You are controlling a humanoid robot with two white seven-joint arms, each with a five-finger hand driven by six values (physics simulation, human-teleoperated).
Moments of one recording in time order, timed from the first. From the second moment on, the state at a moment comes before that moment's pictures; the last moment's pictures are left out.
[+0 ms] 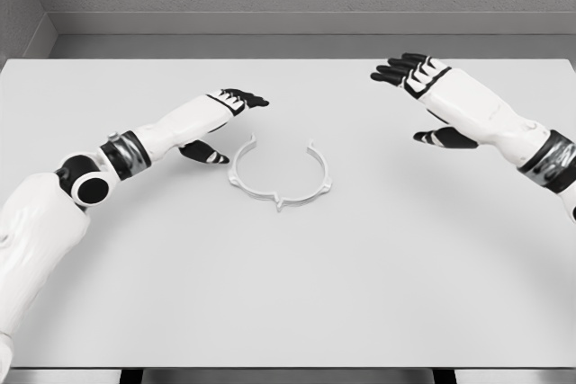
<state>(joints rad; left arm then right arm) -0.57 0.38 -0.52 -1.10 -0.57 -0.61 -0.19 -0.32 -0.63 0.22 -1.58 0.50 -0.61 0.21</state>
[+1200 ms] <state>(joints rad) -0.57 0.34 -0.53 -1.08 -0.57 -0.61 -0.20 -0.23 -0.66 0.11 -1.55 0.50 -0.61 0.20</state>
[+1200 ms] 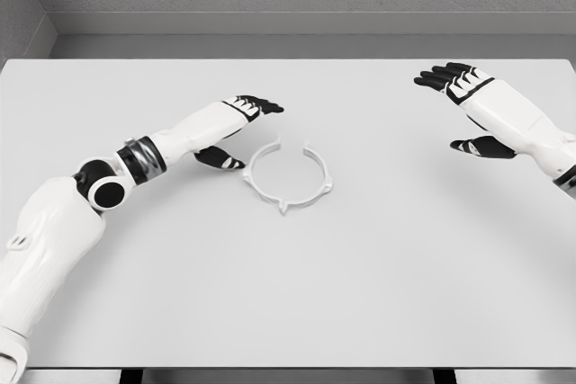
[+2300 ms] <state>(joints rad) -0.56 0.30 -0.53 -1.09 -0.57 -0.61 -0.20 -0.23 -0.66 0.12 -1.55 0.50 -0.61 0.20</state>
